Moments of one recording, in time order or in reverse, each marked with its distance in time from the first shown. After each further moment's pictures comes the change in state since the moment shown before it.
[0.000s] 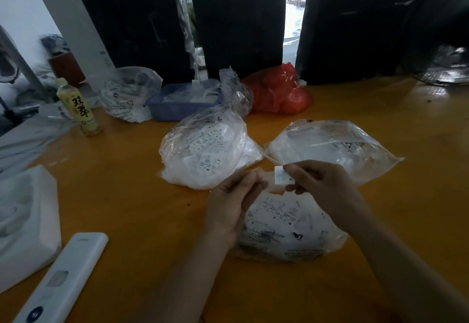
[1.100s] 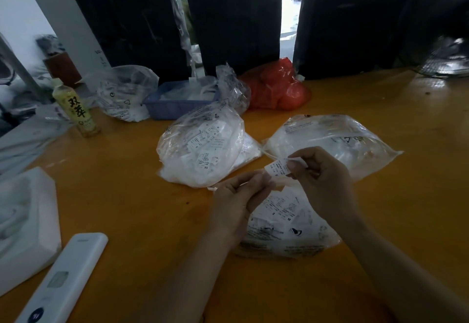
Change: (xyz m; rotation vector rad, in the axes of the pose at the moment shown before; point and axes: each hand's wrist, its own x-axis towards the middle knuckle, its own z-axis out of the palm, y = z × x) left_hand -0.007 -0.003 0.007 0.108 -0.111 -0.035; right_hand -0.005 -0.001 0.017 -0.087 0.245 -0.206
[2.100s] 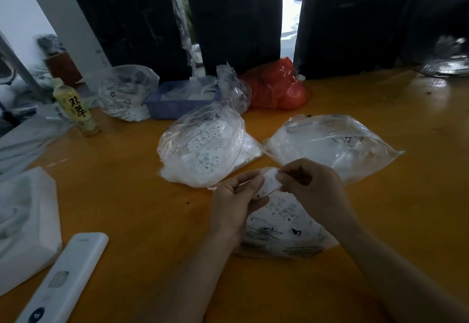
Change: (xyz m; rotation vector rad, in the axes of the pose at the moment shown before) left_hand 0.000 -0.003 -0.004 0.176 0.141 0.034; right_hand -0.006 0.000 0.004 -0.157 -0.132 0.082
